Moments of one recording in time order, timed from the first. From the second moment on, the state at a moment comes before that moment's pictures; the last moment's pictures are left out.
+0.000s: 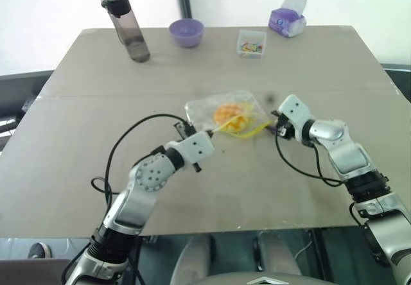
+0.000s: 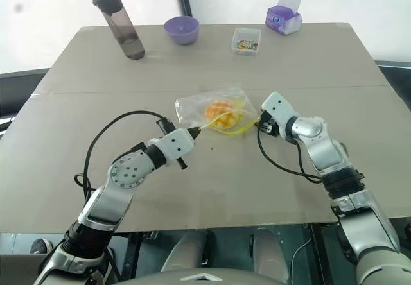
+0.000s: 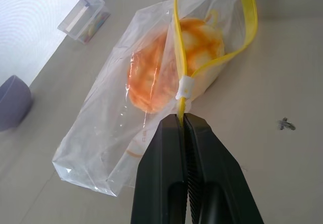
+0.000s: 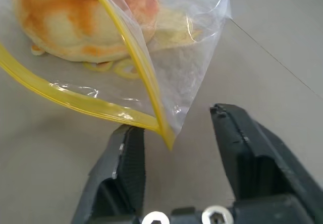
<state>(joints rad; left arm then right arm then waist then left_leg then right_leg) -0.20 0.50 -0.21 -0.29 0.28 0.17 -0.52 -0.61 -0.53 0.27 0.21 -0.07 0.26 0.69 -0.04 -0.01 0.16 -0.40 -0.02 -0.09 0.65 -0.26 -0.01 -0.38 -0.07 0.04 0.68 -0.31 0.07</state>
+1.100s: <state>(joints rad) -0.42 0.46 -0.13 -0.22 0.22 0.08 -0.47 -0.64 -0.76 0.15 0.02 0.04 0.23 0.96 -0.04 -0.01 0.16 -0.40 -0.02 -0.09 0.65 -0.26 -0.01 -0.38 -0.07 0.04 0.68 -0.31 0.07</state>
